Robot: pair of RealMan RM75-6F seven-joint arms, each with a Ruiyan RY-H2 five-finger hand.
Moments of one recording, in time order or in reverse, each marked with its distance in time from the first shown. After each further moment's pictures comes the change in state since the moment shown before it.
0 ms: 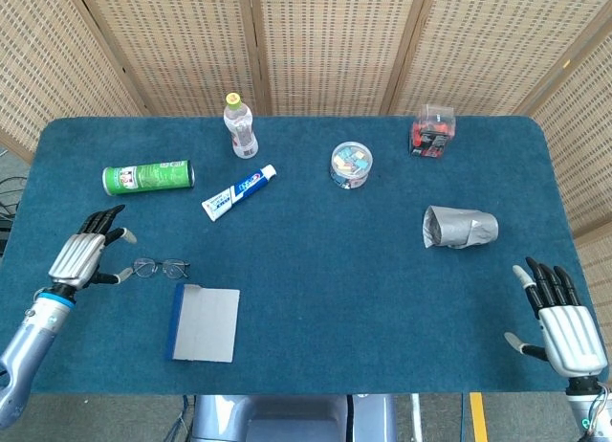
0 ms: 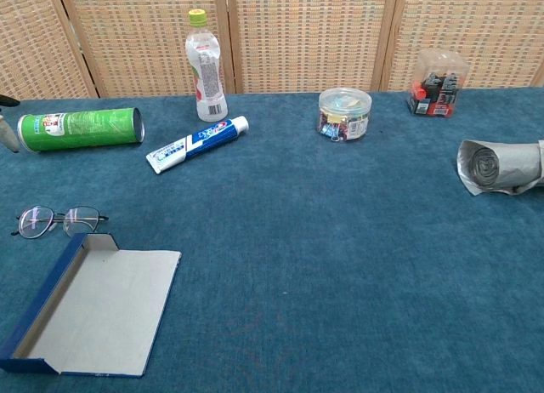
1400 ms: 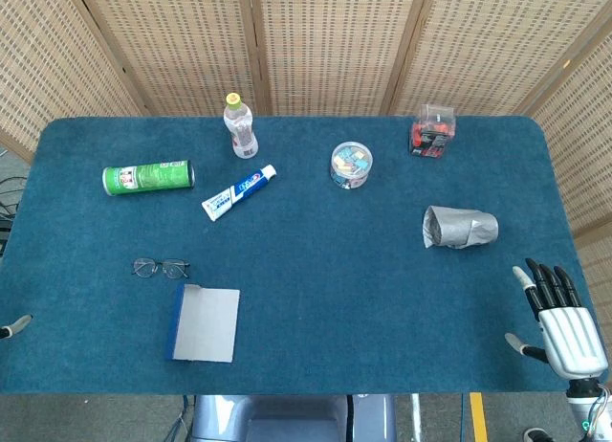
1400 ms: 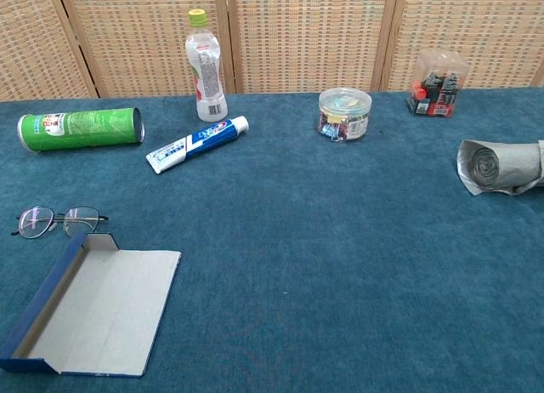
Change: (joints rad) left arm 0.360 0.272 0.092 -0.168 0.042 0.423 -0.073; right arm -0.006 -0.008 -0.002 0.016 -0.018 0.025 -0.012
